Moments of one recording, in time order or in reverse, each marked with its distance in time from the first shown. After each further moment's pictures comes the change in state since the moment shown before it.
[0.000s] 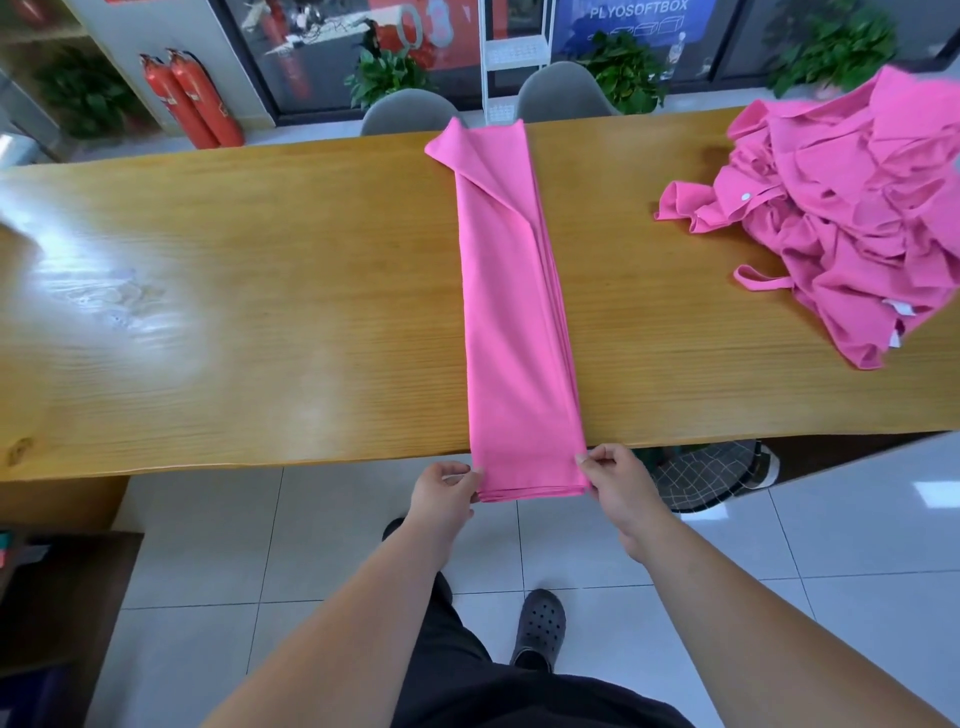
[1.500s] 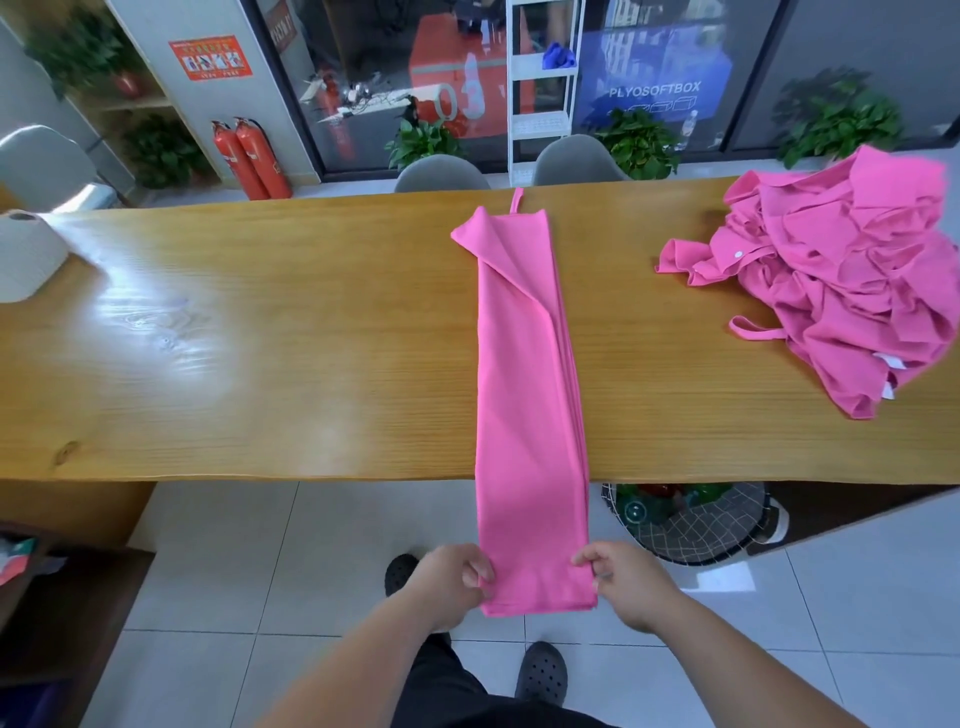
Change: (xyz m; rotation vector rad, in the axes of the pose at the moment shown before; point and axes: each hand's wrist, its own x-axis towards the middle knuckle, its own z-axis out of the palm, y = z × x) left_hand -0.038 -0.043 -0.020 0.907 -0.289 0.234; right_hand -0.029 0.042 -0.042 -0.858 -0.318 -0.120
